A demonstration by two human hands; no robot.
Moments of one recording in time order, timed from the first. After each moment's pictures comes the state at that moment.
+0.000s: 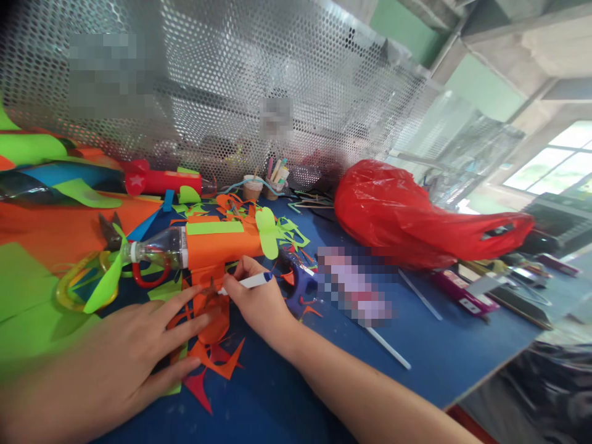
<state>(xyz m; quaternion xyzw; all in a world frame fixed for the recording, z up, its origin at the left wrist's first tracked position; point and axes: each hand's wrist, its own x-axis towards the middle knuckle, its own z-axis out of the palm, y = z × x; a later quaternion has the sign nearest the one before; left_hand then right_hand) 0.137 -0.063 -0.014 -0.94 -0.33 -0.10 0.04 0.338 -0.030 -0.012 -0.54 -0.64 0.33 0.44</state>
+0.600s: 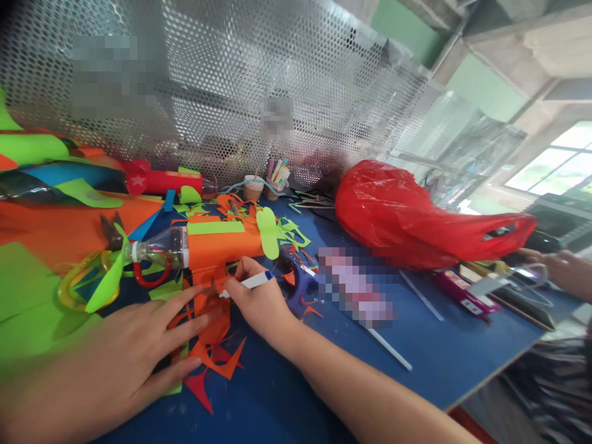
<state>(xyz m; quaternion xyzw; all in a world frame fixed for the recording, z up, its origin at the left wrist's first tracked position) 0.137 -0.063 -0.015 -0.94 -0.33 -0.11 0.04 0.339 -0.030 -0.012 -0.54 -0.65 0.33 0.43</state>
